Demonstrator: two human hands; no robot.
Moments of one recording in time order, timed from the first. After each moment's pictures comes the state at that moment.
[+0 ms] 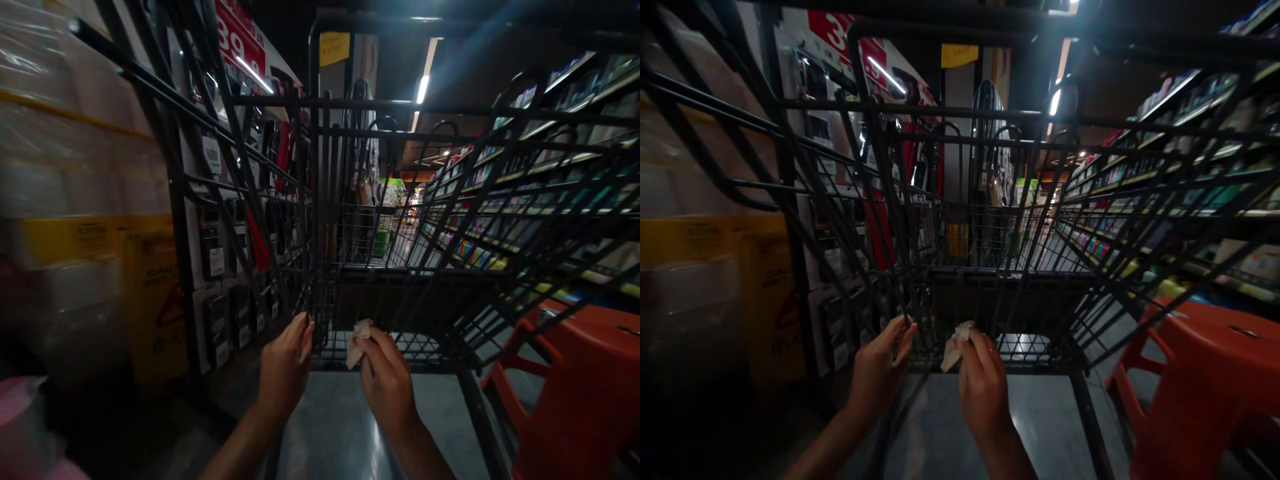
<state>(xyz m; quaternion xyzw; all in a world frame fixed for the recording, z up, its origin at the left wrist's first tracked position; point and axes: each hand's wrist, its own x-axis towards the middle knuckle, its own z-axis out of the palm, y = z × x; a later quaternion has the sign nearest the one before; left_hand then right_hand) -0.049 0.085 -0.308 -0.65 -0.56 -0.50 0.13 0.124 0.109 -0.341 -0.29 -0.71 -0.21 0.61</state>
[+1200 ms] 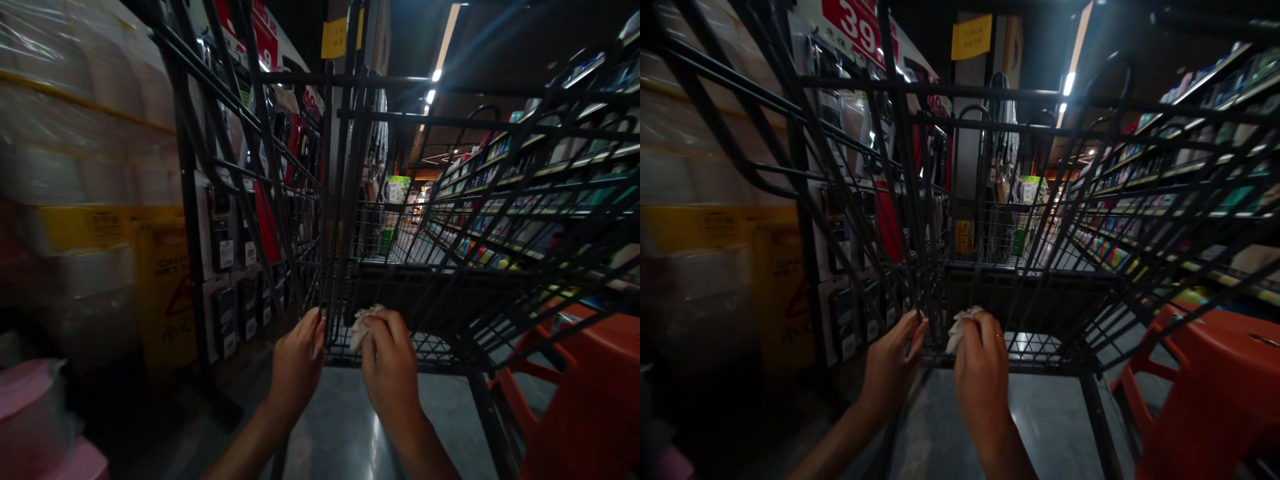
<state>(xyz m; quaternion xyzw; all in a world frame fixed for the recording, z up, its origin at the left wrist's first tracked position) -0.047 0.085 -0.310 -0.66 -0.55 -0.50 0.11 0.105 0.093 -0.304 -0.35 -0.71 -0.18 0.58</state>
